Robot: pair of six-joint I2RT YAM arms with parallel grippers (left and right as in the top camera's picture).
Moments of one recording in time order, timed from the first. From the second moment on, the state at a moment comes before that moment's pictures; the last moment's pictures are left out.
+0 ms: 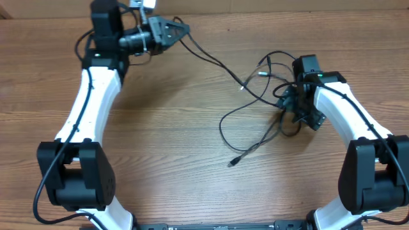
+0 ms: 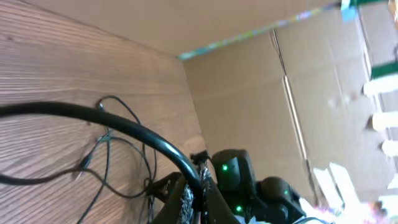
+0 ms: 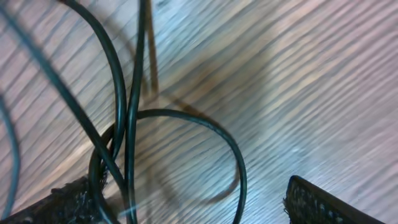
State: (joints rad) left arm -0.03 1.84 1.52 -0.05 1.10 -0.85; right arm 0.09 1.78 1.23 -0.91 0.15 0.78
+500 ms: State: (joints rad) left arm 0.10 1.84 1.52 0.40 1.26 -1.02; right arm -0.08 1.78 1.23 -0.95 0.26 0.77
